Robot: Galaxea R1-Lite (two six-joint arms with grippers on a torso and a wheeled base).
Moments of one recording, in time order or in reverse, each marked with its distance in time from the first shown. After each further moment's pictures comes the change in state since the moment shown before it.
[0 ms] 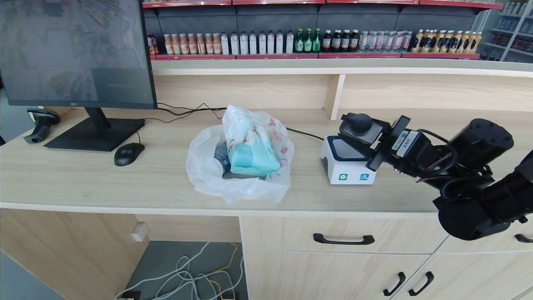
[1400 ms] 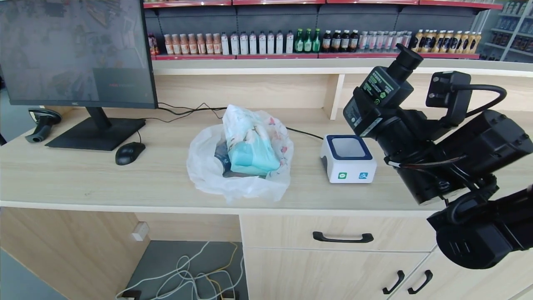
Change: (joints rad) left arm 0.000 0.000 0.000 0.005 0.000 -0.006; right arm 0.301 -0.142 0.049 0.000 -0.964 0.831
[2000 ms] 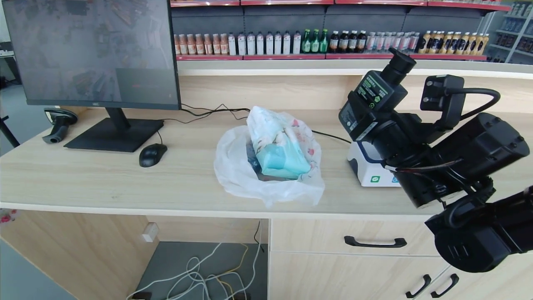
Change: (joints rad) left arm 0.000 0.000 0.000 -0.001 -0.001 0.001; right arm 0.004 0.001 0.010 0.001 0.002 0.001
